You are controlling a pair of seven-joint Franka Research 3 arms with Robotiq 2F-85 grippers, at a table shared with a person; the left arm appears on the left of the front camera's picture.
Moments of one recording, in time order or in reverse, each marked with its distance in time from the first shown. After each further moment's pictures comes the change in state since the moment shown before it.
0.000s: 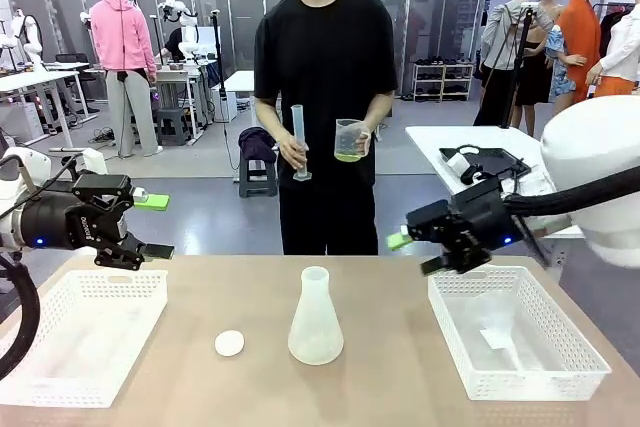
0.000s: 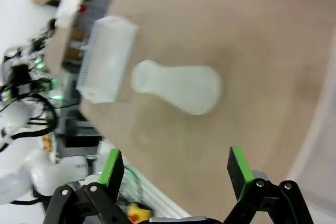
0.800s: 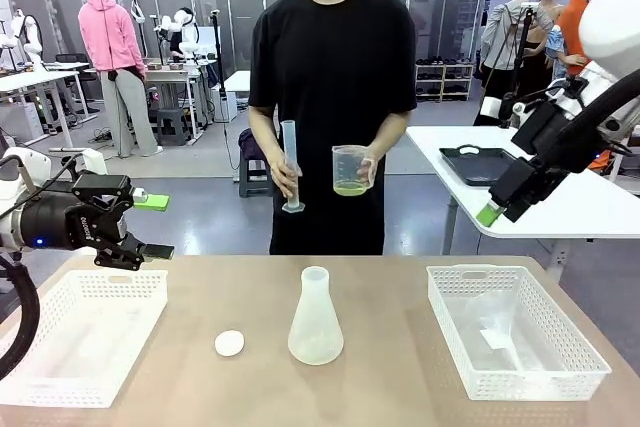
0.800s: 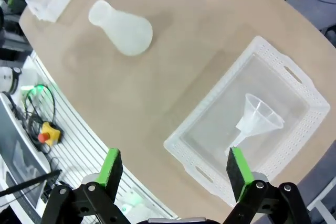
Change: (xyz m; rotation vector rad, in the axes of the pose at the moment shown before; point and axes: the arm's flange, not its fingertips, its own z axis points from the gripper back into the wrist) left arm 0.000 0.000 0.000 0.000 0.000 0.000; right arm 0.052 0.012 0.104 -0.274 0.283 0.449
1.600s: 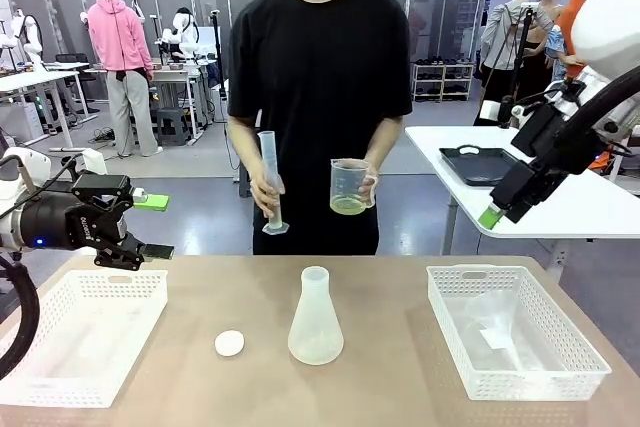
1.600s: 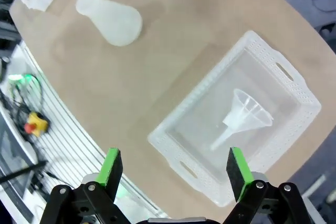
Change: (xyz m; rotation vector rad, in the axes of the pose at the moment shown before) left arm 0.000 0.000 0.000 -0.001 0.000 0.000; right arm 0.004 -0.014 -0.010 -0.044 0.057 0.051
